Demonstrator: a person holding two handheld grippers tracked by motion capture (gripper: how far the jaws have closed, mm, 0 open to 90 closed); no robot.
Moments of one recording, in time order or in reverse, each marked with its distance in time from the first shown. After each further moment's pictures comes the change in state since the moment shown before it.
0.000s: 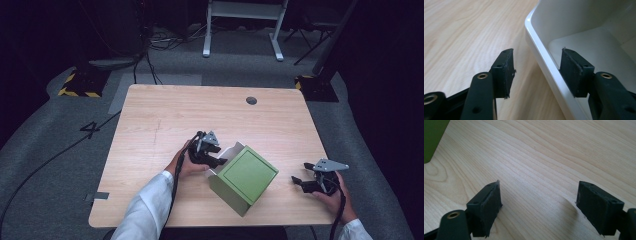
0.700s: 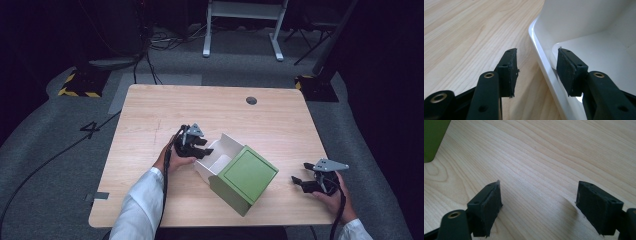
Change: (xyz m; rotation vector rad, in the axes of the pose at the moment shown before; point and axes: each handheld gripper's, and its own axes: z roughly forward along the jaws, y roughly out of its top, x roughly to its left) left arm 0.032 -0.017 -0.028 -0.027 0.095 -0.086; right arm 0.000 0.000 0.000 0.000 0.004 0.001
